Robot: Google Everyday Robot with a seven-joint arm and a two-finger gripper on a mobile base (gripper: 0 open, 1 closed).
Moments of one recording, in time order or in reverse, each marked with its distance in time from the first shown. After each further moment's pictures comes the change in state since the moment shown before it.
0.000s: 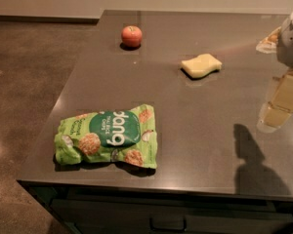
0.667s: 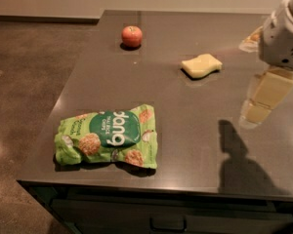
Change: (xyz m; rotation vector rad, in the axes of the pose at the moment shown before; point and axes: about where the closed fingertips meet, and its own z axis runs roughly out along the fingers) arm -0.027 -0.002 0.010 -0.018 -0.056 -0.029
